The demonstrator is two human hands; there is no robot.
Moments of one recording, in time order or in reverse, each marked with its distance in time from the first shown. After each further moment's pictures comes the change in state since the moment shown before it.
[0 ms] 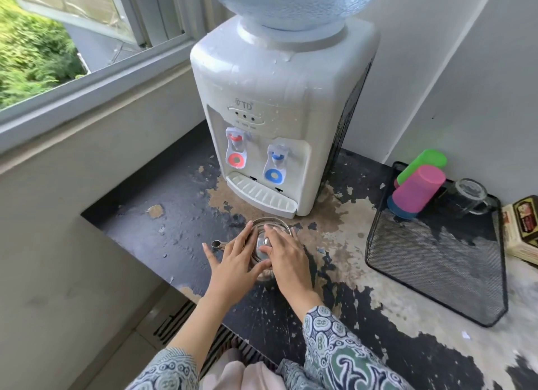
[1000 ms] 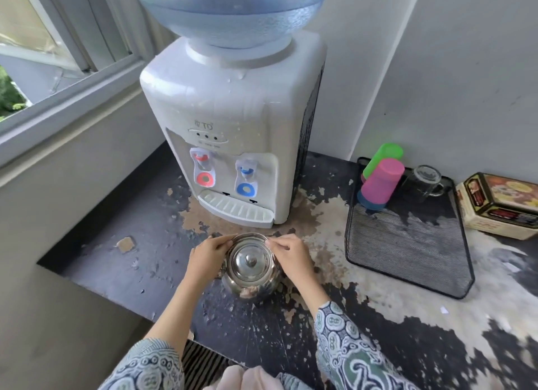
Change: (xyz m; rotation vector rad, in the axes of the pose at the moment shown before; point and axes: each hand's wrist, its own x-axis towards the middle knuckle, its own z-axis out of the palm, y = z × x) left_hand 0.073 -0.022 -0.022 -0.472 -0.095 -0.112; right_hand 0.022 0.030 -0.028 0.609 -0.139 0.635
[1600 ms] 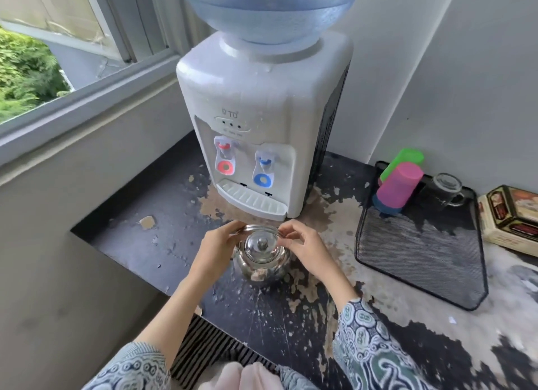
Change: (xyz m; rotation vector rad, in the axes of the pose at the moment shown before) left_hand -0.062 0.038 -0.019 -0.011 0.133 0.172; right_hand -0.014 -0.018 -0.032 0.116 -0.290 -0.217
